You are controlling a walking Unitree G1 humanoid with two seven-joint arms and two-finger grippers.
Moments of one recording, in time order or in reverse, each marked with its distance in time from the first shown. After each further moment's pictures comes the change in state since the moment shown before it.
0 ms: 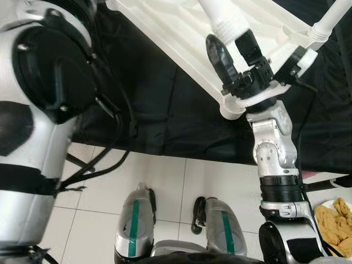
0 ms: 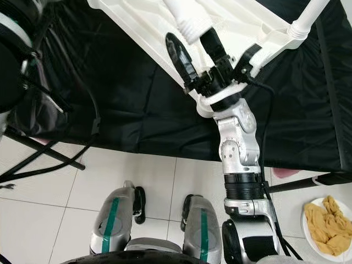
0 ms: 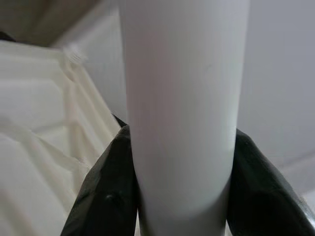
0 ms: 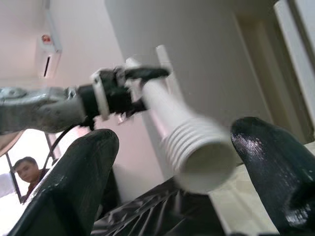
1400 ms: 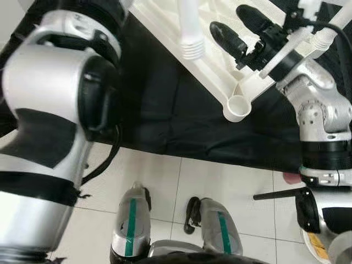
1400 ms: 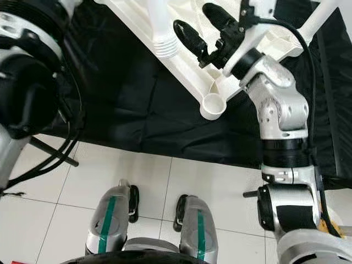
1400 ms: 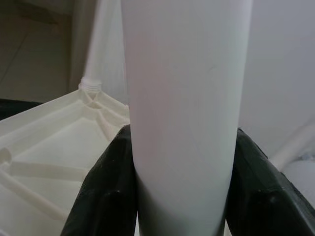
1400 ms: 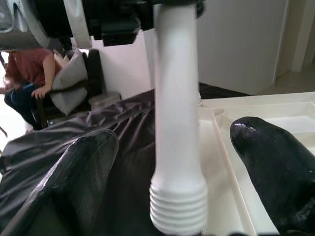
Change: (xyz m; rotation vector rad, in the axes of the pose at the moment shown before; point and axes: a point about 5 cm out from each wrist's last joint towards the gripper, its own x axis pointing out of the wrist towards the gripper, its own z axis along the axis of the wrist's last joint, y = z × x) left arm 0.027 -0.045 -0.070 0.634 0.127 -0.082; right arm 0.055 -0.027 0.016 -0.147 0.499 0.107
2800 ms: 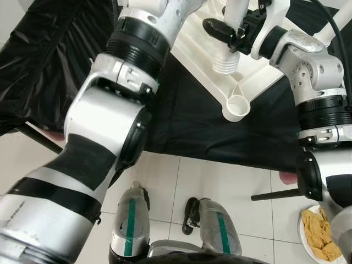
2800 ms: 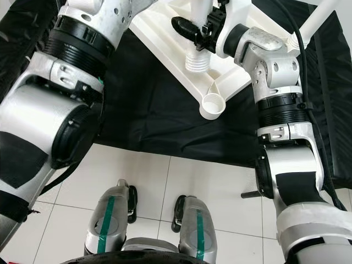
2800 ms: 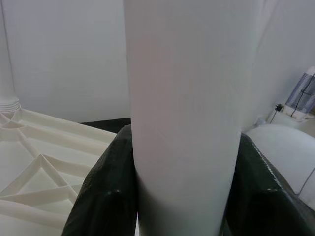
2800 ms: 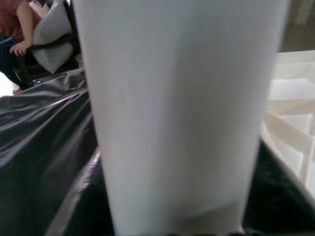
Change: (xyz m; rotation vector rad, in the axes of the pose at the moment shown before) left arm -0.003 -0.078 -0.022 0.101 0.021 -0.285; right arm 0.035 -0.034 -0.012 0.006 0.215 -0.025
